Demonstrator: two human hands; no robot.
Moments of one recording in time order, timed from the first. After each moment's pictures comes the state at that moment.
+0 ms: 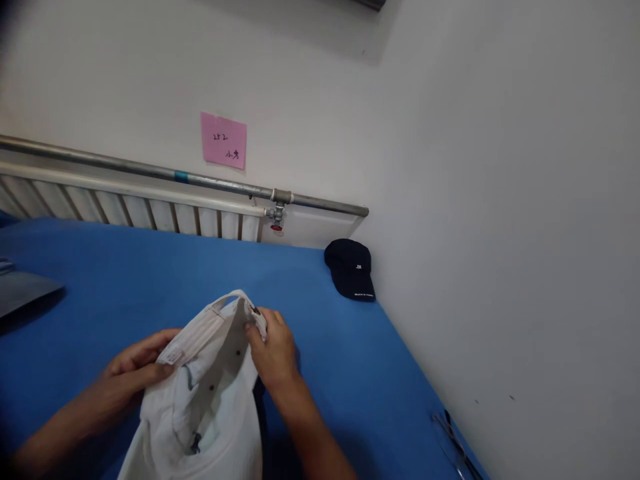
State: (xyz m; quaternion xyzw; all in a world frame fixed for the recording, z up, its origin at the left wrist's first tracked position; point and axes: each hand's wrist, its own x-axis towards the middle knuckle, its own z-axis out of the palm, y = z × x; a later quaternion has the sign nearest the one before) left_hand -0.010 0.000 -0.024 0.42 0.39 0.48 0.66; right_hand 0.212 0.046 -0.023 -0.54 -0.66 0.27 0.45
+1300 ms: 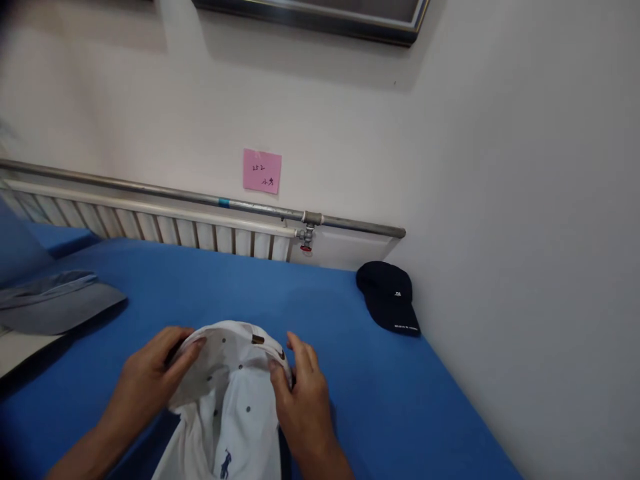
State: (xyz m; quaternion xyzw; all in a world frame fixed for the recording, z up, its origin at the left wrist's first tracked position) left_hand -0.029 0.010 -0.009 0.63 0.64 0.43 0.11; right_hand 0.209 0.027 -0.023 -0.54 -0.71 0.16 0.43
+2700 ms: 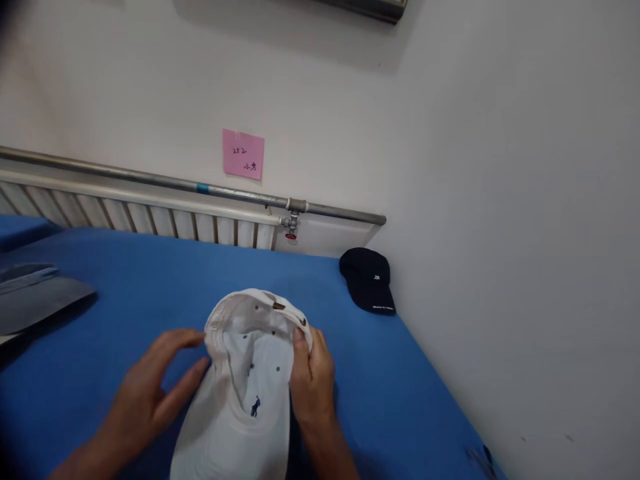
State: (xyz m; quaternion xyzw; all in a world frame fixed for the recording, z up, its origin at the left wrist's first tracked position) left_hand 0.004 -0.009 -0.020 0.70 0.49 0.51 0.12; right_hand 0.228 0.020 -0.004 -0.56 -0.60 0.22 0.53
